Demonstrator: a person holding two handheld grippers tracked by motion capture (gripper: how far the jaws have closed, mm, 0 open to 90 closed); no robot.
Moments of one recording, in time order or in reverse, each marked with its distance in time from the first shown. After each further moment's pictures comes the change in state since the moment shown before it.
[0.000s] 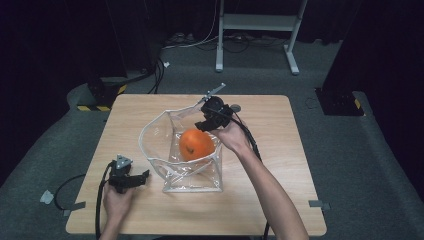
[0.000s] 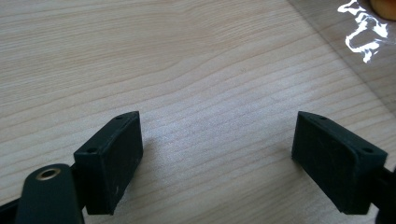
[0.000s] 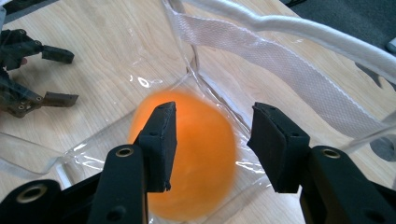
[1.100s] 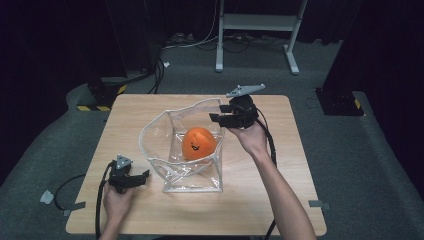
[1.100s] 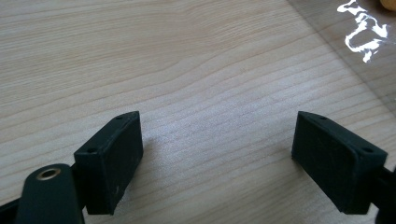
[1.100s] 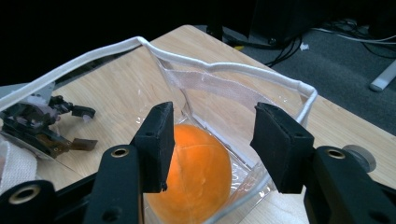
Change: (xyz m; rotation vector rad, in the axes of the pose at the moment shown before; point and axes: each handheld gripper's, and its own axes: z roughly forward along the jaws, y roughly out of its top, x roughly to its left) left arm 0.000 0.000 0.000 0.000 -0.001 0.001; right arm -0.019 -0.036 -0.063 -0.300 0.019 0.099
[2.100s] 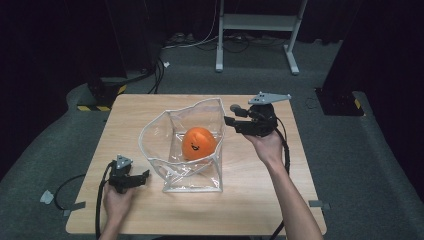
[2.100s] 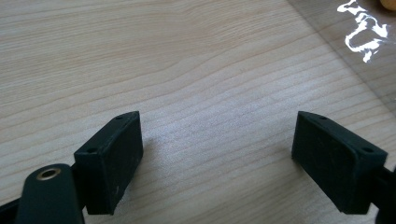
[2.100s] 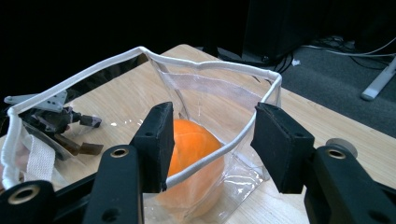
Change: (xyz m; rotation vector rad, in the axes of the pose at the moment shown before) left arm 0.000 0.000 0.000 0.003 0.000 0.004; right arm -0.006 -0.027 -0.043 -0.106 -0.010 0.041
